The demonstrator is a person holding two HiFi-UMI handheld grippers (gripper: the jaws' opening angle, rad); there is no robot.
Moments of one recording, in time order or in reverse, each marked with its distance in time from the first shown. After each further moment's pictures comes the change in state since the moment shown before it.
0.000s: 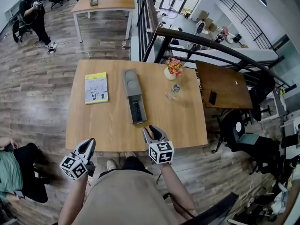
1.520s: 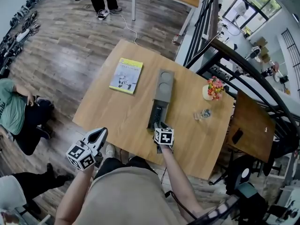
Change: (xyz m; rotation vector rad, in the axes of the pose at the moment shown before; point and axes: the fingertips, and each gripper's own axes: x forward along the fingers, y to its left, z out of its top) left arm 0.061 0.000 0.007 -0.038 -0.067 0.307; right arm 0.203 -0.094 -0.118 -0.086 0.480 0.133
